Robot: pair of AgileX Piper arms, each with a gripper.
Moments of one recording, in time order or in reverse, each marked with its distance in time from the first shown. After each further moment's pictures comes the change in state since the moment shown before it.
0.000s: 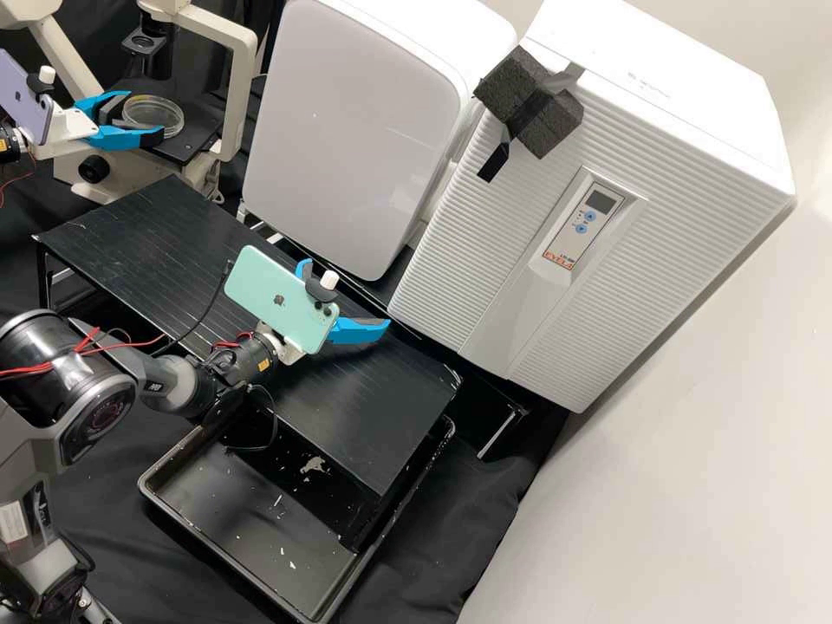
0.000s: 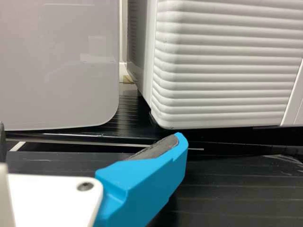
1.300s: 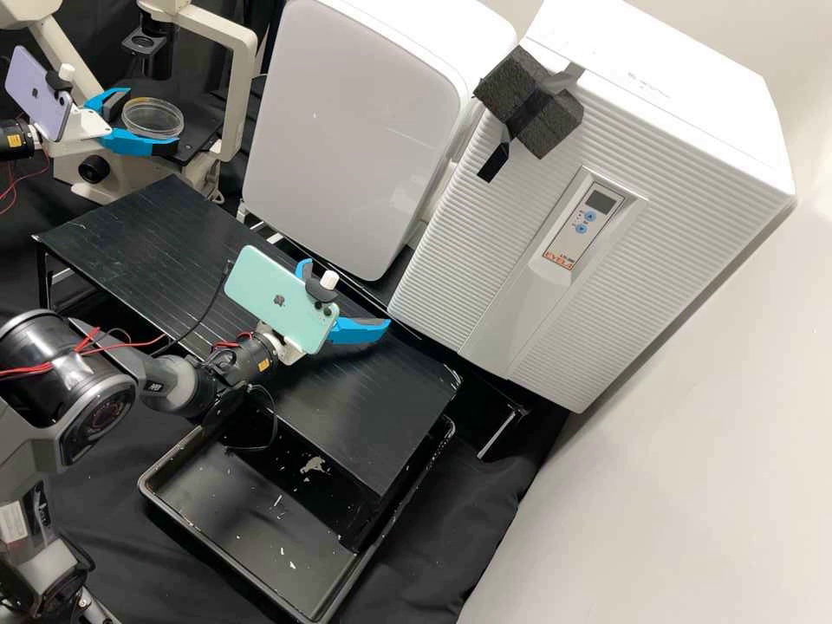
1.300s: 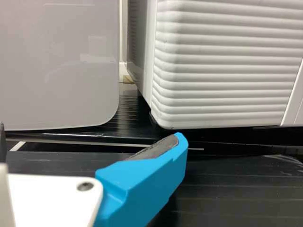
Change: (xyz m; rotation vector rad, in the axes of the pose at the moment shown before) left arm 0.020 0.009 0.009 0.013 0.017 -0.049; right arm 0.000 0.000 0.000 0.000 0.000 0.000
